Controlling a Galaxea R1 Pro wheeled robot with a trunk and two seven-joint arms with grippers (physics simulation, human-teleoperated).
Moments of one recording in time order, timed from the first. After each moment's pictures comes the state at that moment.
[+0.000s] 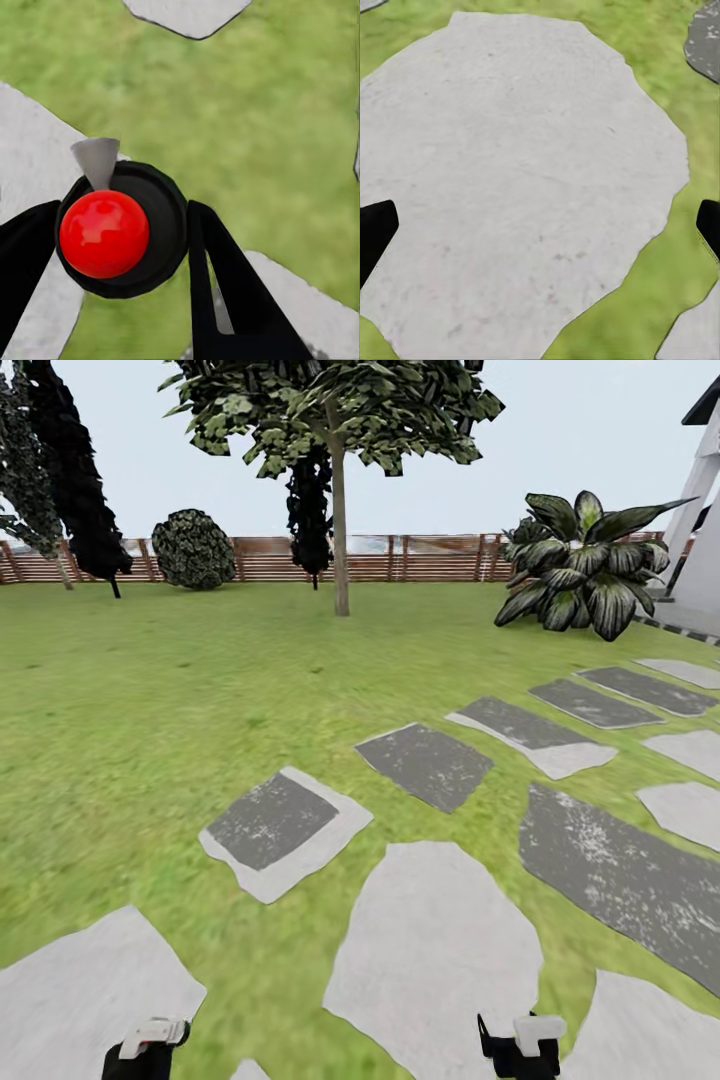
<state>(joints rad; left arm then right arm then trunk) -0.33 0.20 0.35 -0.29 -0.18 -0.35 -0.30 -0.38 -0.06 0.00 -0.13 0.06 -0.63 -0.05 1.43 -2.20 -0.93</state>
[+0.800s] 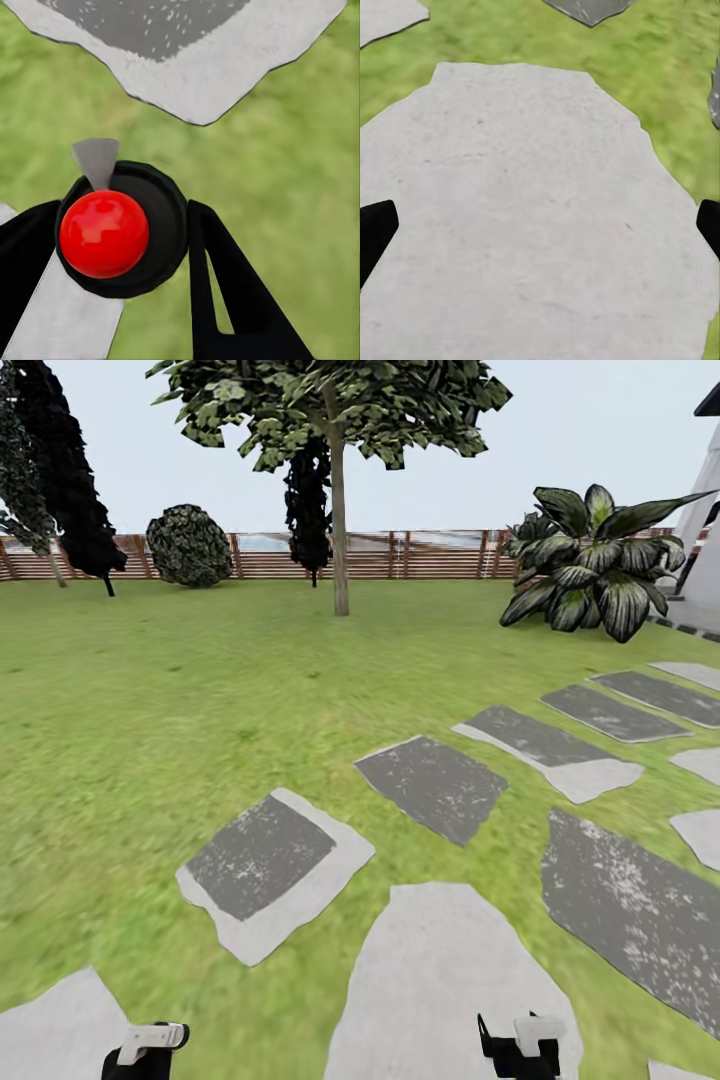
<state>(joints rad) -0.32 0.19 0.35 -0.29 -0.18 -0.37 -0.30 -0.38 -0.06 0.00 -0.13 0.06 -0.63 -0.05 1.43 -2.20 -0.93</state>
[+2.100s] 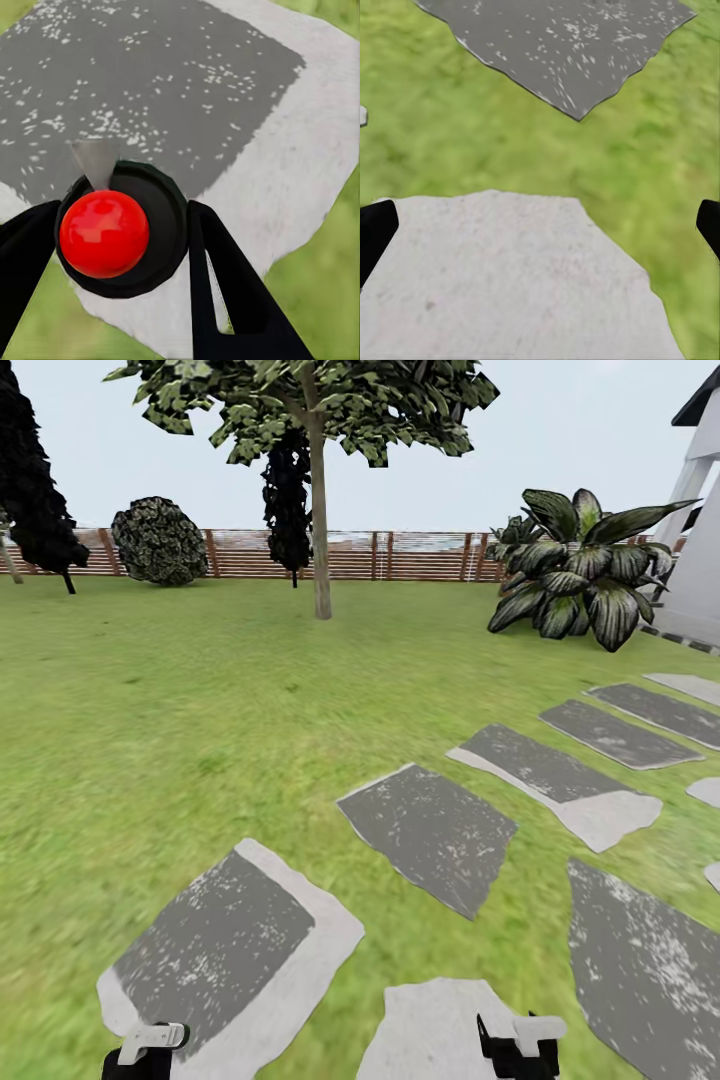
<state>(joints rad) -0.32 0.19 0.35 -0.29 -0.18 -0.37 -0.30 -0.38 -0.05 0.00 -0.13 0.06 -0.63 -0.05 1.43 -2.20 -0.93</state>
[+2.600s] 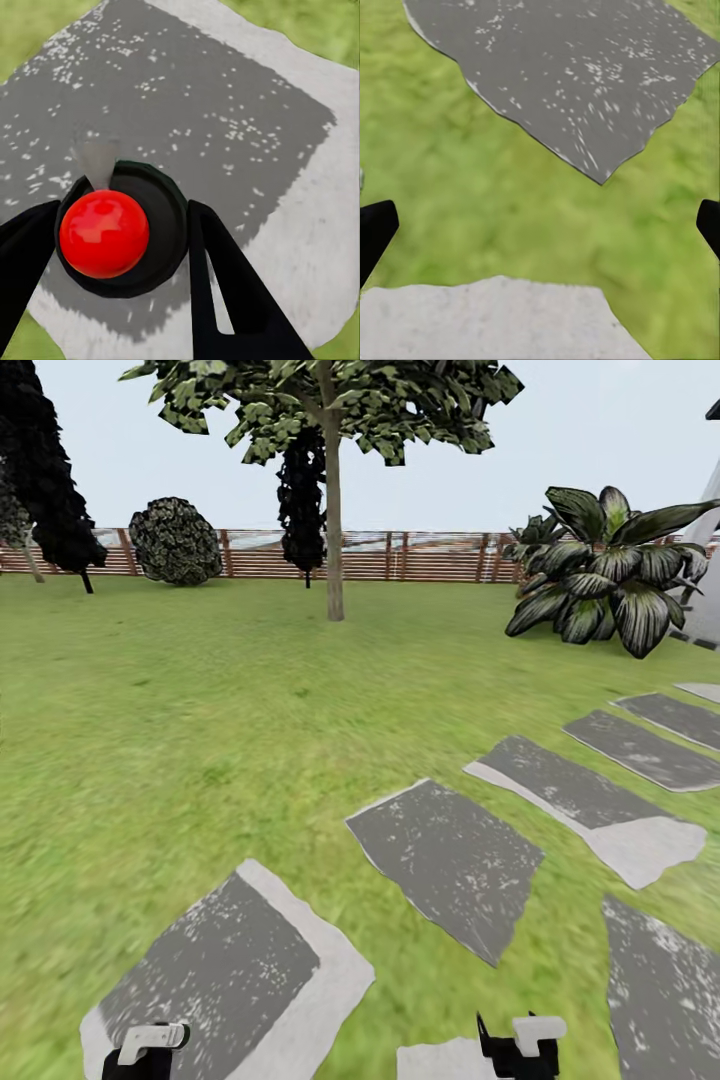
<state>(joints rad) -0.32 0.19 0.35 -0.29 -0.18 -0.37 -0.30 -0.38 -0.05 0.00 -0.13 0.06 -0.63 -0.05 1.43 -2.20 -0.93</state>
